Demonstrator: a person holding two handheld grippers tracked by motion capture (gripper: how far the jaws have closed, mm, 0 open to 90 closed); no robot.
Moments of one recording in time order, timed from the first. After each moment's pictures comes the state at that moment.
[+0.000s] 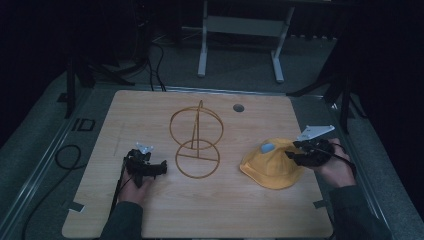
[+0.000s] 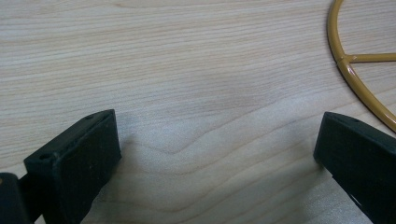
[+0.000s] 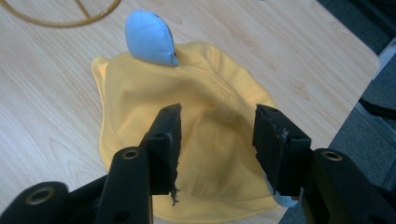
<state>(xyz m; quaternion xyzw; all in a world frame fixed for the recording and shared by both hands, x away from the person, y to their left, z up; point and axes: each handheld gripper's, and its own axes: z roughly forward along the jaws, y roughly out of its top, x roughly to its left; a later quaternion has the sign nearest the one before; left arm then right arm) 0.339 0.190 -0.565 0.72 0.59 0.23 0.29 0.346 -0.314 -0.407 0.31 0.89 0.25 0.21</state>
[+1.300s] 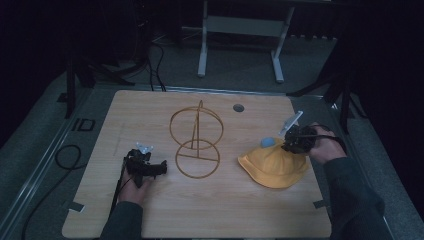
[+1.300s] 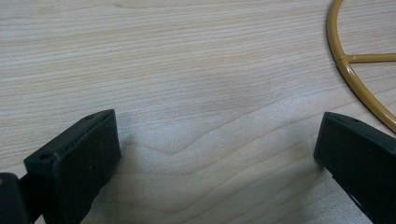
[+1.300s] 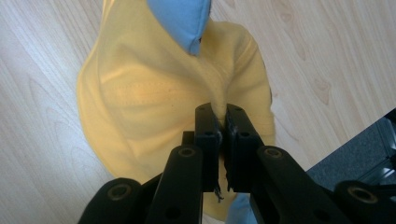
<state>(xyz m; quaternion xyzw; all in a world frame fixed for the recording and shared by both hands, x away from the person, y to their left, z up) 0.339 0.190 -0.565 0.72 0.59 0.23 0.29 0.395 -0.283 -0.407 0.21 0.96 0.11 0.15</state>
